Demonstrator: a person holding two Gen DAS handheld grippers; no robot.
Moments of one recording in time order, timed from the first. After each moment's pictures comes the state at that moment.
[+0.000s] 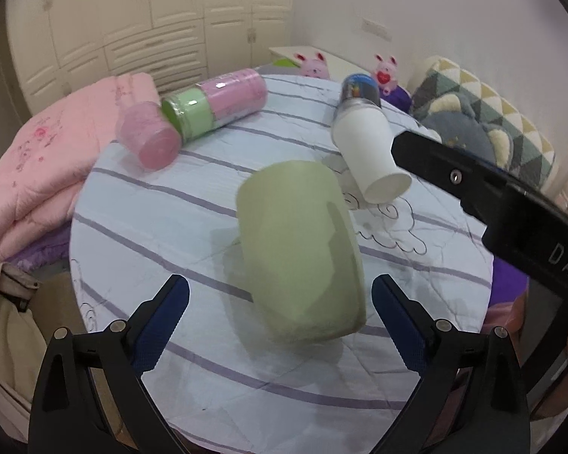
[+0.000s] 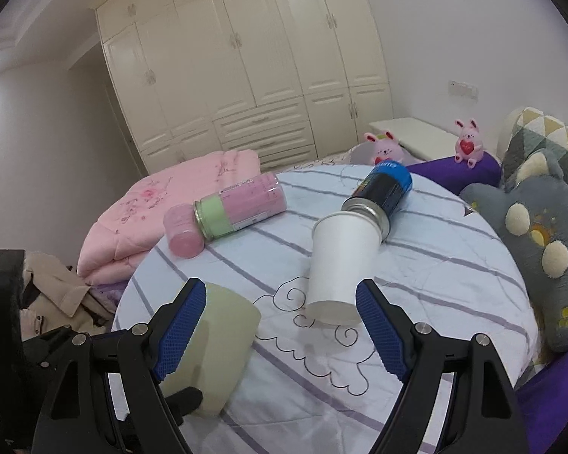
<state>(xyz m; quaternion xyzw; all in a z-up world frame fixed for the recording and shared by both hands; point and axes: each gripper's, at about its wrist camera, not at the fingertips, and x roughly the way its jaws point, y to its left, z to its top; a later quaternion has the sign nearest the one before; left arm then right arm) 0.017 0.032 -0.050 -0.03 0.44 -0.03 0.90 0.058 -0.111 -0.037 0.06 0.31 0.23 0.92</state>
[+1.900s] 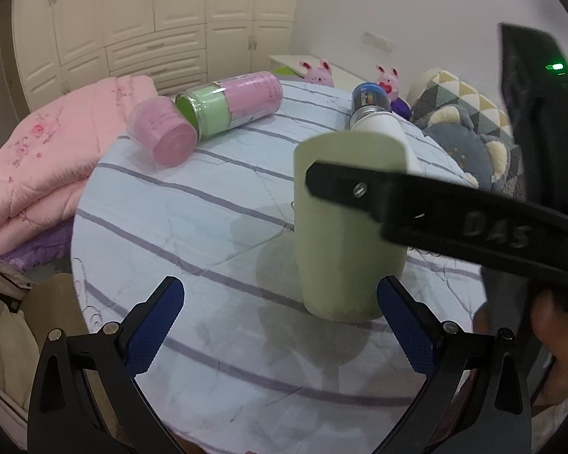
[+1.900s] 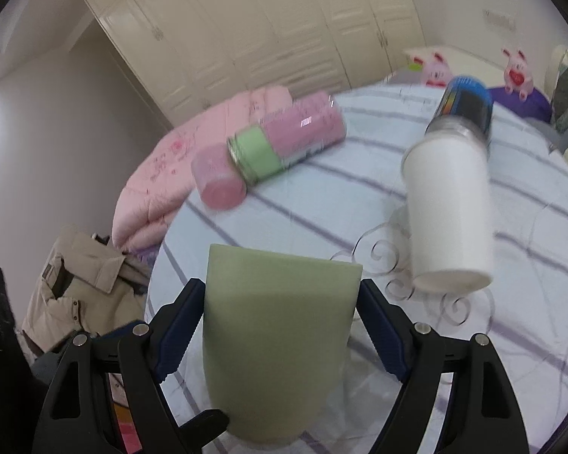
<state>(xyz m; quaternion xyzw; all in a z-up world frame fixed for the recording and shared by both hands) 0.015 0.057 -0.064 -0.04 0.43 -0.04 0.90 0.092 -0.060 -0.066 0.09 0.41 0.29 0.86</state>
